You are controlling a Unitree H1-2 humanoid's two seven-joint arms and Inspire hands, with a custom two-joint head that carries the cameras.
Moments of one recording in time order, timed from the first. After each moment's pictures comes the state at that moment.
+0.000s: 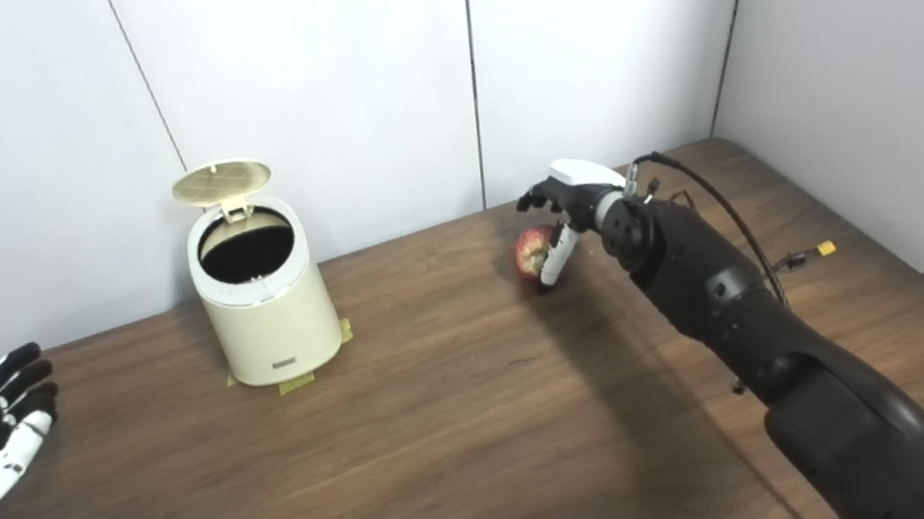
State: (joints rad) left arm -0.23 0.20 0.22 -0.32 0.13 0.48 -0.40; right arm -0.68 -0.55 0.25 0.54 -0.63 0.27 0.27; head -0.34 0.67
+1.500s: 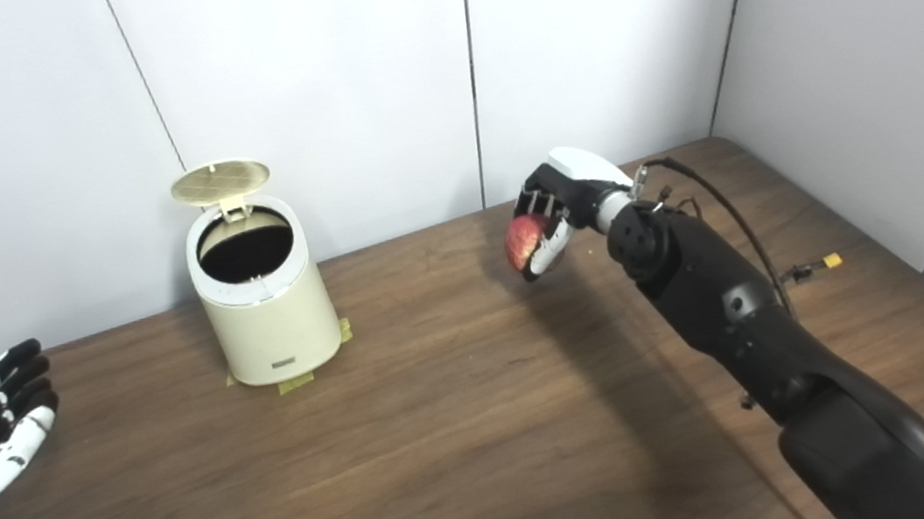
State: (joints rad) left arm -0.31 0.03 0.43 -0.33 0.40 0.48 -0.68; right arm -0.60 -0.55 0.20 0.38 -0.56 0.22 0.17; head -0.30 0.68
